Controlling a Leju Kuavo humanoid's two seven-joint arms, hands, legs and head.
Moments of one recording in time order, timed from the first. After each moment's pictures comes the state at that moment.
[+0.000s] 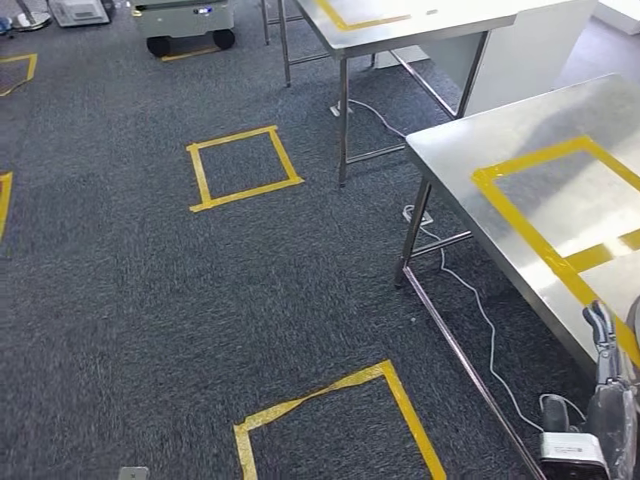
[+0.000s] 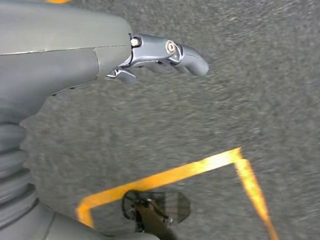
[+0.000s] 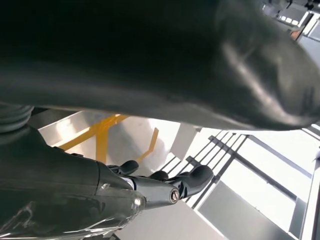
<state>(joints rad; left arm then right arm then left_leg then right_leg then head) 0.20 -0.29 0.58 -0.82 -0.59 0.14 -0.27 0.58 -0.33 0.31 -2.19 0.59 -0.63 0.05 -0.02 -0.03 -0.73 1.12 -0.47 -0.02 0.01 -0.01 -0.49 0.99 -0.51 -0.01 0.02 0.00</state>
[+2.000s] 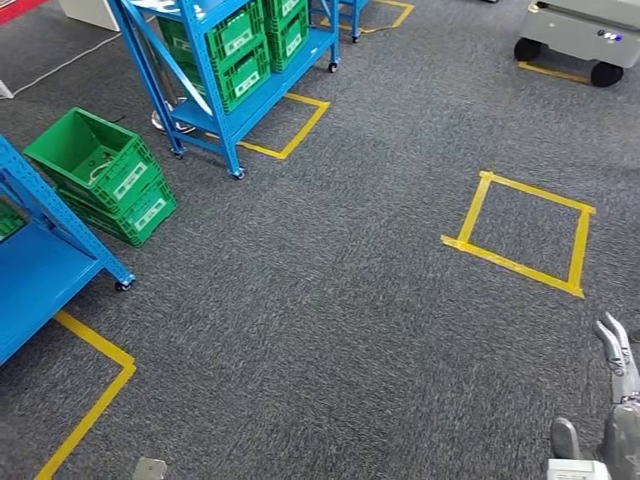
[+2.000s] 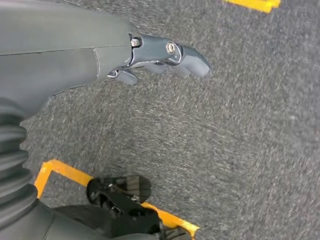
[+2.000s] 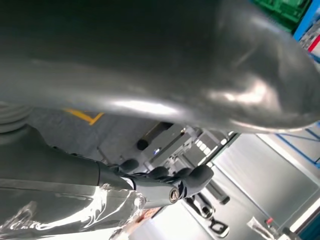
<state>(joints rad) 0.26 -0.31 0.52 -0.94 -0.60 0.05 -0.22 0.64 -0.41 0.32 -2.26 0.69 -0.65 0.12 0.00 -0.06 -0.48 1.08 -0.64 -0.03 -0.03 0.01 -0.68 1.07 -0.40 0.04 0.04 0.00</state>
